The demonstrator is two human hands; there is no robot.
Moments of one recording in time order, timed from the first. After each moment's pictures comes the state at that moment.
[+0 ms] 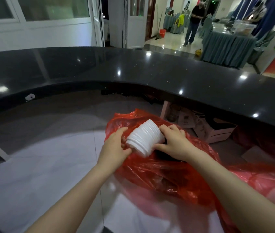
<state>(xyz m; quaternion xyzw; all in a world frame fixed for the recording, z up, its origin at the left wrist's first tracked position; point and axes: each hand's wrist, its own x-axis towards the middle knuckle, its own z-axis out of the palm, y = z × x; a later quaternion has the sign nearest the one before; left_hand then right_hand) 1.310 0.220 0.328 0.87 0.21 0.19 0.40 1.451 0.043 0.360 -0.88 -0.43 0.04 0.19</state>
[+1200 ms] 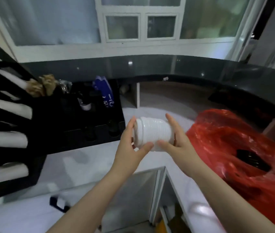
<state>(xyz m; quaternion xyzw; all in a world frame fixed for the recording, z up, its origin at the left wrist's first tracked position) 1.058 0.061 0.384 0.64 0.41 0.49 0.43 1.226 0.036 0.393 -0.48 -0.58 0.40 0.52</state>
